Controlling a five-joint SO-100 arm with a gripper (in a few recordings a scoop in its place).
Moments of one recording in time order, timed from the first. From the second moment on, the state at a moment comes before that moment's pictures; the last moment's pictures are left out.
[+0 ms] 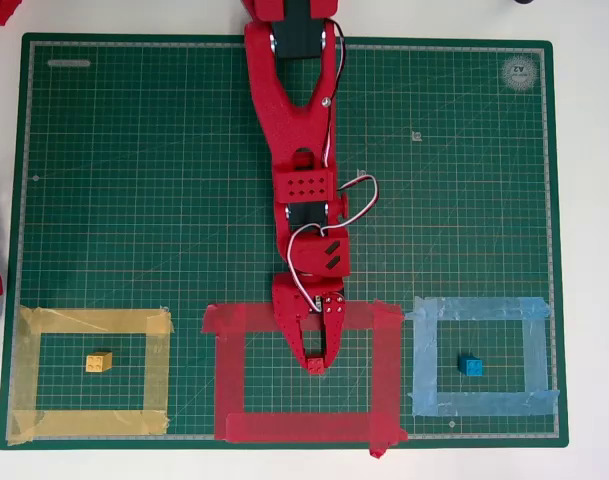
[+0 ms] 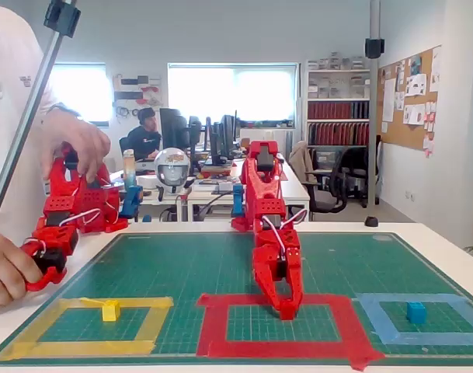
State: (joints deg) arm -6.0 37.6 81.2 -19.1 -91.6
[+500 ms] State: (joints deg) arm -6.1 37.7 81.4 -19.1 -95.2
